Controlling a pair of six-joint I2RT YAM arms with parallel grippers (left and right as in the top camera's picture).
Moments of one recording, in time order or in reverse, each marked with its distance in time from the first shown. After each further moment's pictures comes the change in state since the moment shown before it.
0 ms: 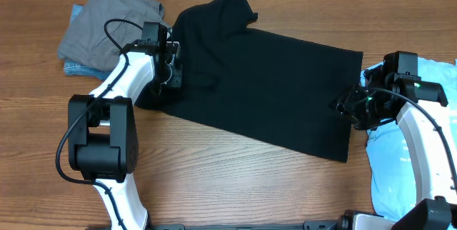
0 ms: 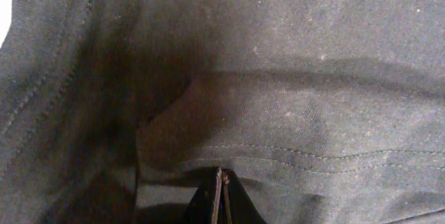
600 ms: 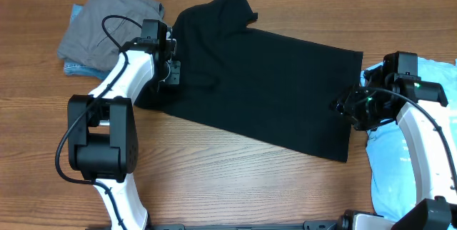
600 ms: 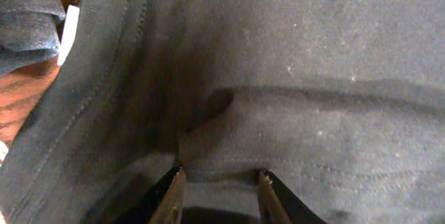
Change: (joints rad) left arm 0.000 0.003 0.021 0.002 -0.075 -0.014; right arm 0.000 0.000 0.000 -0.008 0.000 0.000
